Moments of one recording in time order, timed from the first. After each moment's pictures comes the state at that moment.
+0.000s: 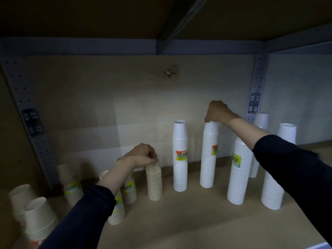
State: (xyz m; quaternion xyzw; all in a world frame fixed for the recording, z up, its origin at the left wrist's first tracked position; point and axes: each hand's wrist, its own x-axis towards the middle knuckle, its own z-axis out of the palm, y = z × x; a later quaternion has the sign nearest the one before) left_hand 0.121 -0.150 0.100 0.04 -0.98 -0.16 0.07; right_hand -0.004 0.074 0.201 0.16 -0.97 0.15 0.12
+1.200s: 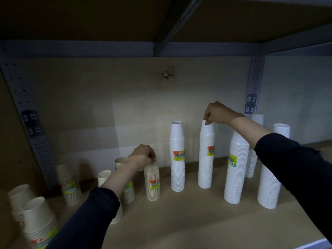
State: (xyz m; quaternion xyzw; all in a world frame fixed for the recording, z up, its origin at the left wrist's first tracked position) left_hand 0.114 -0.140 0.093 0.06 -0.98 -0.16 0.10; right_hand -0.003 0.094 0.203 0.25 -0.95 0.16 0.09
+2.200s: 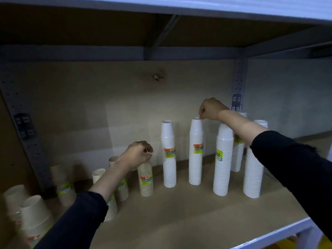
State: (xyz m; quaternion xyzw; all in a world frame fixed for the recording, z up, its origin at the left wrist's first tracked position) left_hand 0.146 -0.119 0.106 0.00 -0.97 -0.14 0.19; right_hand 0.028 0.115 0.214 0.22 -0.95 0.15 0.15
